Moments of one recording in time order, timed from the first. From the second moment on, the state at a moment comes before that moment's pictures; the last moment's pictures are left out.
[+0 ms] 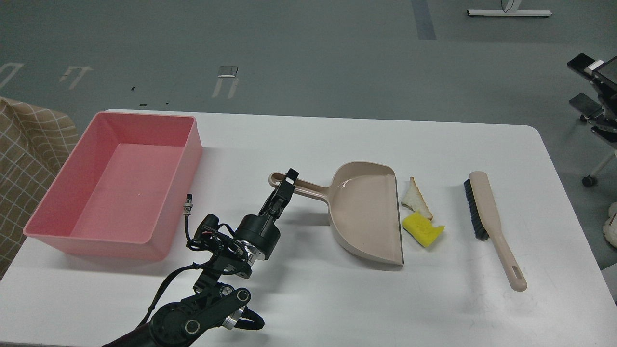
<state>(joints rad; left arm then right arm) -0.27 0.04 -0.64 -1.06 1.29 0.49 -0.40 0.13 -0.67 1.67 1.64 -1.18 0.49 -0.13</state>
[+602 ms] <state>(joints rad) -0.27 0.04 -0.63 -1.05 1.29 0.49 -0.39 -0.03 -0.91 1.55 1.66 -1.34 0.49 -0.13</state>
